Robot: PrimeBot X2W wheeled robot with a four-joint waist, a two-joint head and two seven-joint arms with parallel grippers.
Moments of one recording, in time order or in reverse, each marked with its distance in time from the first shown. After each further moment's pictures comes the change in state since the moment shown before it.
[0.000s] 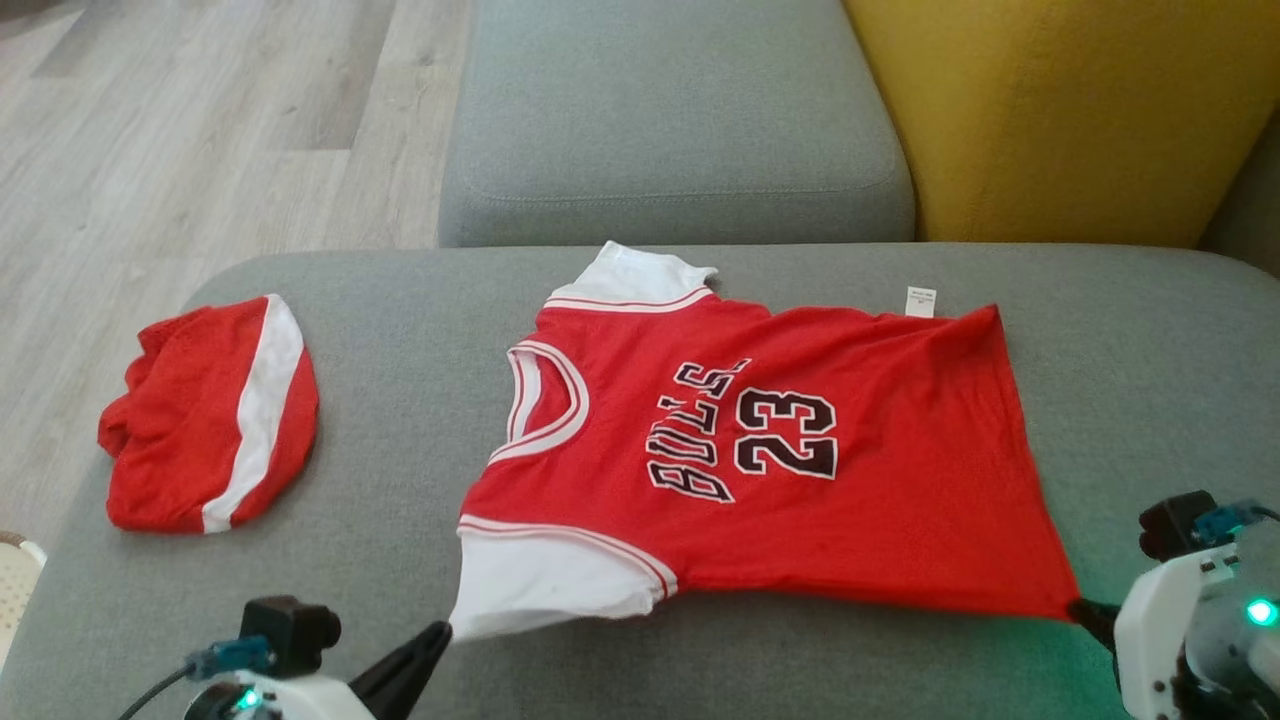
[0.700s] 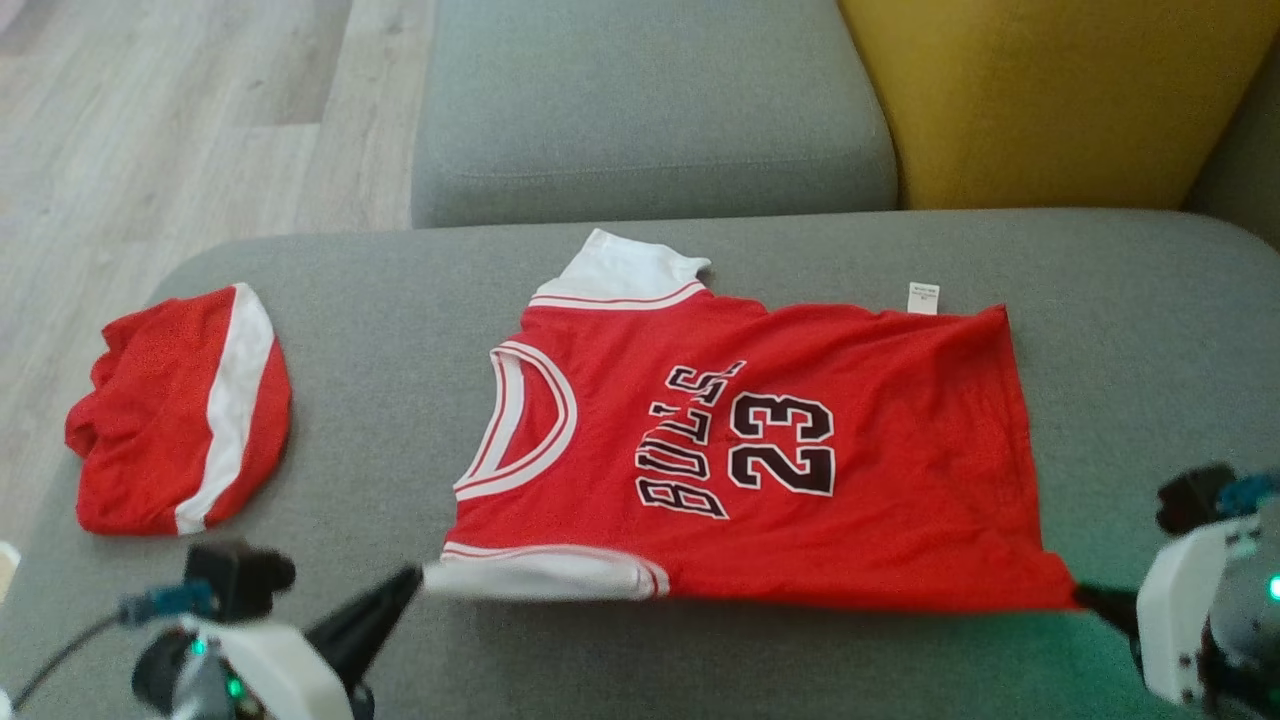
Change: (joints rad) left arm 0.018 0.100 0.045 -0.170 -0.092 0.027 0.098; right arm 0.033 -0.097 -0.025 -0.170 0.100 0.000 0.125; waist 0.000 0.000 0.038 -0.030
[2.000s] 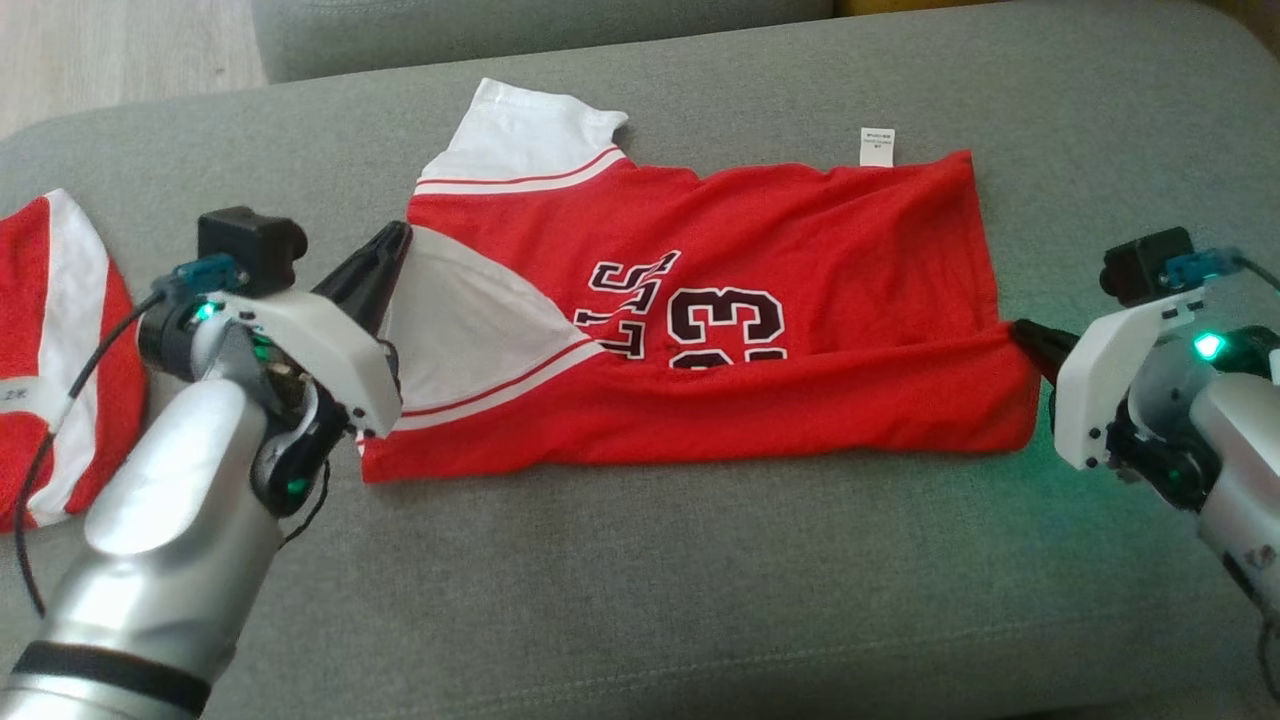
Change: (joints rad) left arm -0.732 -0.201 -0.118 0.601 0.160 -0.028 -0.230; right arm -0.431 0.229 0.011 0.276 -0.186 0.000 -0.160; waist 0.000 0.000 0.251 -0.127
